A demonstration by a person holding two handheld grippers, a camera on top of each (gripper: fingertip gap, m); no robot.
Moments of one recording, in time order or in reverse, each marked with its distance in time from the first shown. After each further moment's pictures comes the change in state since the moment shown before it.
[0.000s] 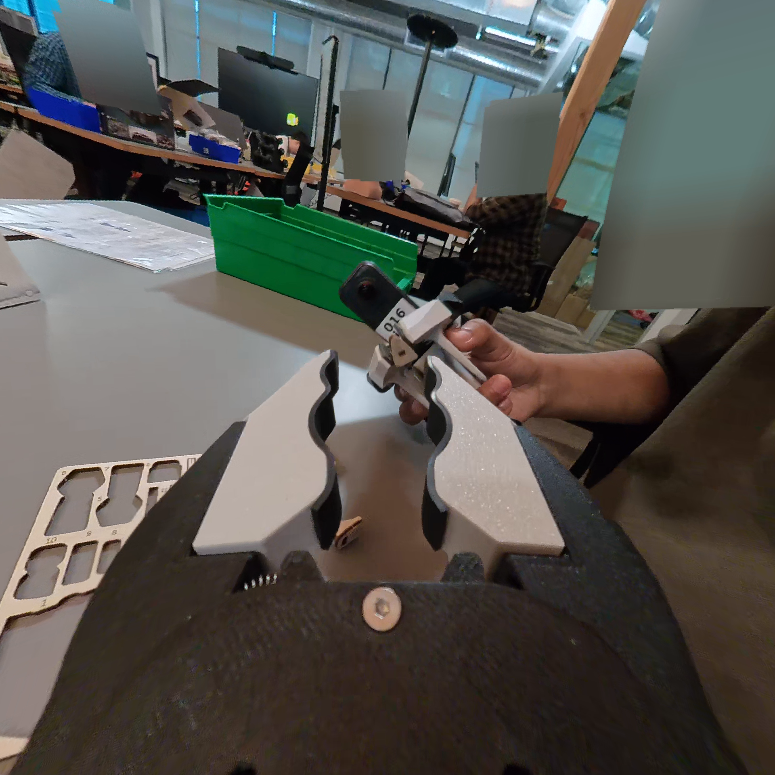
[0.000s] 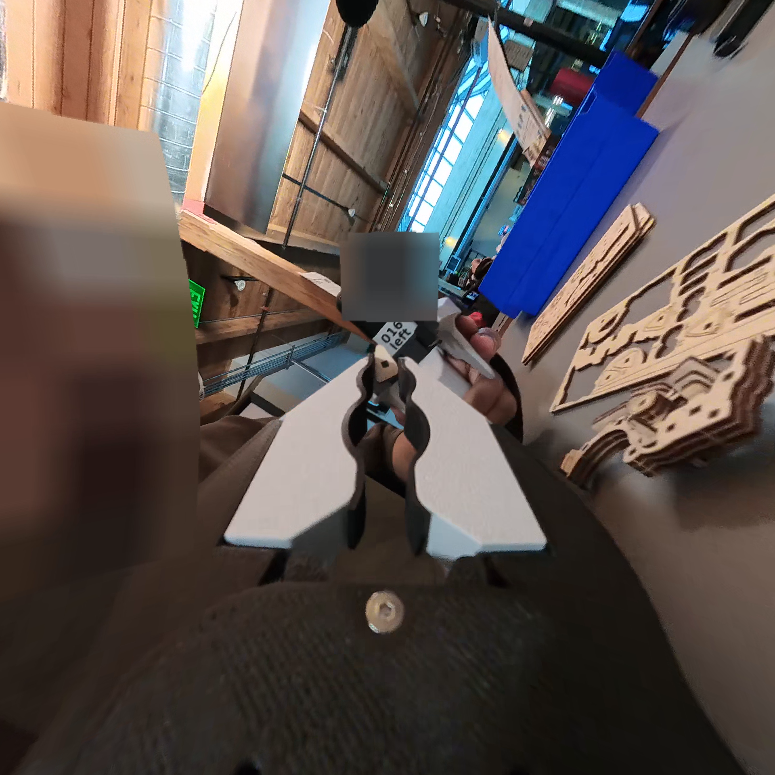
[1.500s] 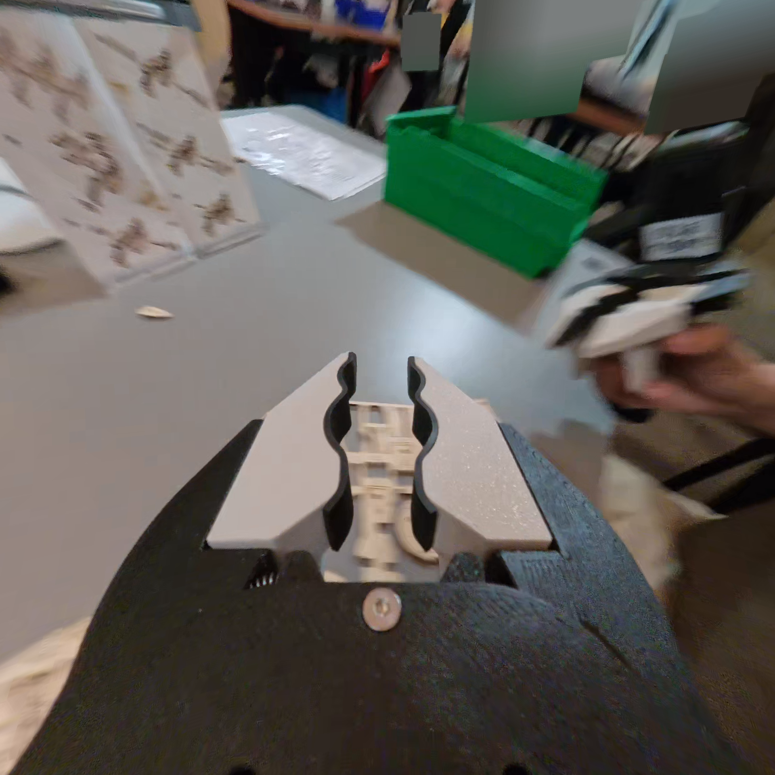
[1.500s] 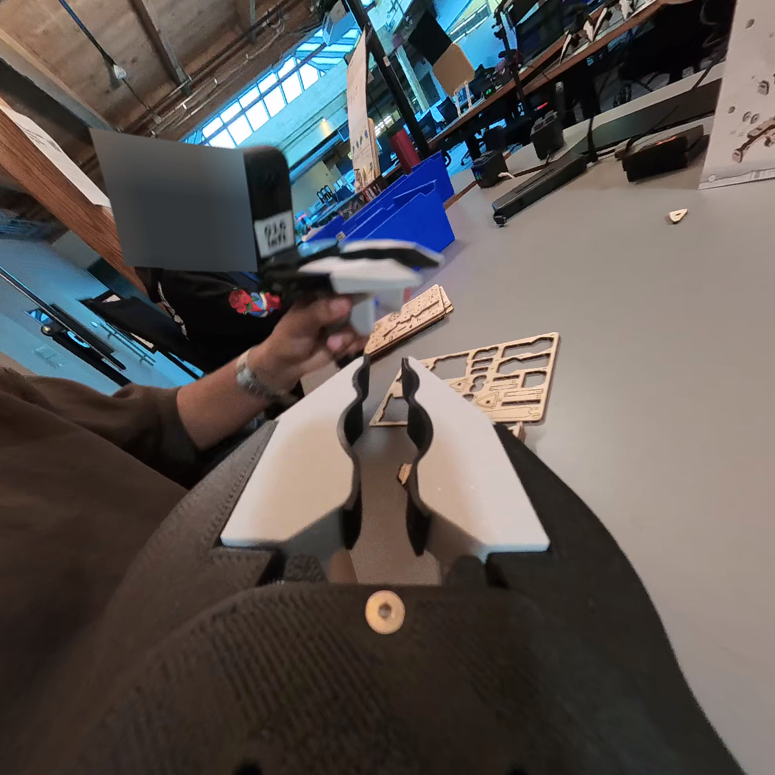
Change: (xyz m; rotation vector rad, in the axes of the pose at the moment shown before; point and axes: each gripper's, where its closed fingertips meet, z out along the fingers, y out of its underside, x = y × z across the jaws) left arm -0.112 -0.020 -0.034 -0.259 -0.344 0.000; right arm 0.018 -0.026 -0.014 -0.060 0.463 -0.615
